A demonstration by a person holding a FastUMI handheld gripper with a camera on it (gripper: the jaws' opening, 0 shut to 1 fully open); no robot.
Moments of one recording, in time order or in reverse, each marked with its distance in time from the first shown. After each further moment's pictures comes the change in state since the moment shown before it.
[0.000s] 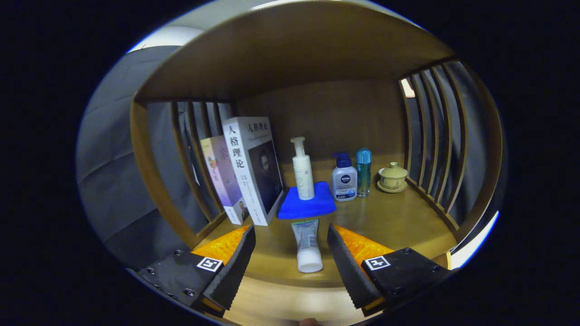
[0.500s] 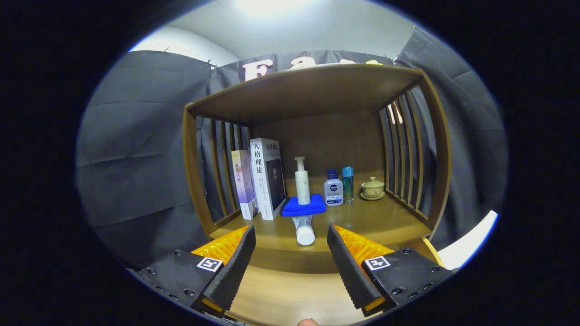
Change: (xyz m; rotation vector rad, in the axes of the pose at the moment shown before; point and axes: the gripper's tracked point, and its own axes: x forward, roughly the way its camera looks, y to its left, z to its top) arm -0.114 0.003 -0.036 -0.053 -0.213 -0.028
